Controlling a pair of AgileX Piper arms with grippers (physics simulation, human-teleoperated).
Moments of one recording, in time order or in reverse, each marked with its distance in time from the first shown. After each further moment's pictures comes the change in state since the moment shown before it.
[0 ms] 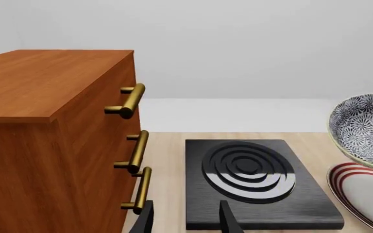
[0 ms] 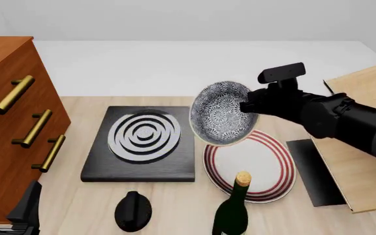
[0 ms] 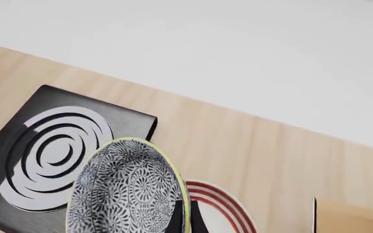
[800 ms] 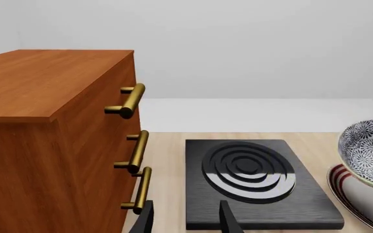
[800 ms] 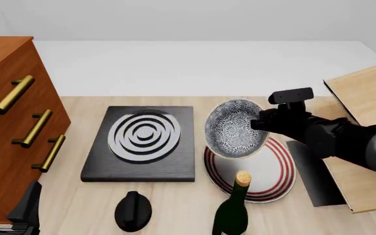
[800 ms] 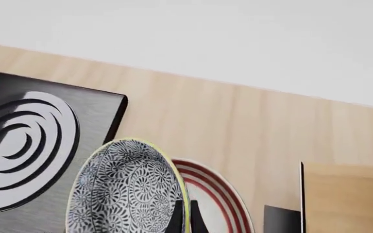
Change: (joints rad) left arm 0.000 -0.001 0.001 0.000 0.000; right arm -0.091 0.044 0.166 -0.155 0.034
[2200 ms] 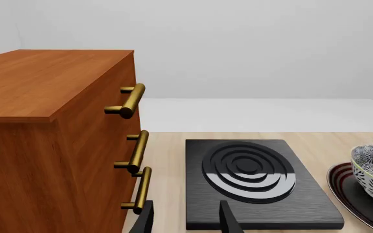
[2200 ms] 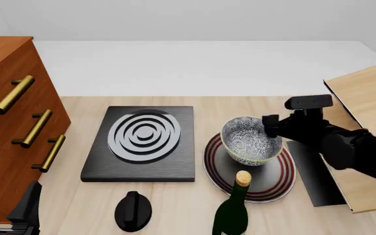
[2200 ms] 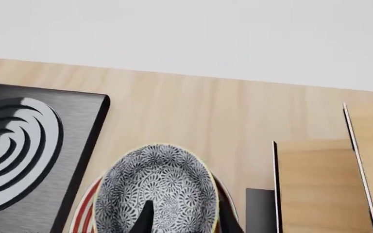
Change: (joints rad) left arm 0.000 -0.002 -0.001 0.002 0.000; right arm -0.065 -0.084 0.101 -0.037 -0.002
